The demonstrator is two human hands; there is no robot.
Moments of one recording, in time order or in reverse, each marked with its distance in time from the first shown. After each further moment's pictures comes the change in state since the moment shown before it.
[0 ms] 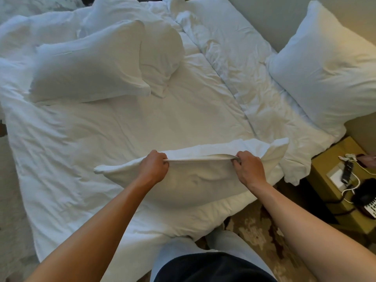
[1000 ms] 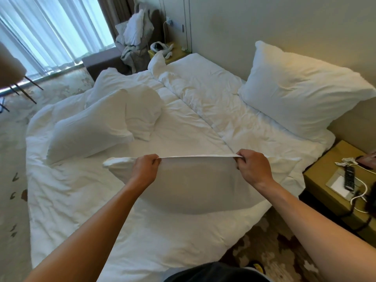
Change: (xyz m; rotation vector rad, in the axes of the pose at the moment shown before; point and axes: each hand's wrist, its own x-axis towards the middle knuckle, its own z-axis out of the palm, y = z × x) left_hand -0.018 0.176 -0.045 -0.024 0.252 0.137; right_hand -0.007 0.121 -0.147 0.319 0.232 -0.056
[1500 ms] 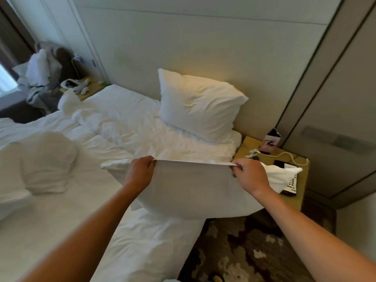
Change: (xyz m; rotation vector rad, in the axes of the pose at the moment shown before) left_hand 0.010 0.328 0.139 -0.025 -0.101 0.414; right_hand -0.061 0.244 -0.216 -0.042 0.218 0.260
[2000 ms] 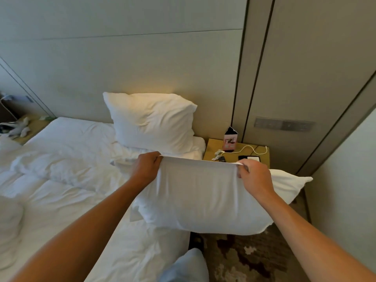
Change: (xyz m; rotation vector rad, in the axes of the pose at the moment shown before) left_hand 0.101 0.167 0.078 -0.003 -0.133 0.353; right_hand -0.007 0.117 -0.075 0.077 0.301 0.313
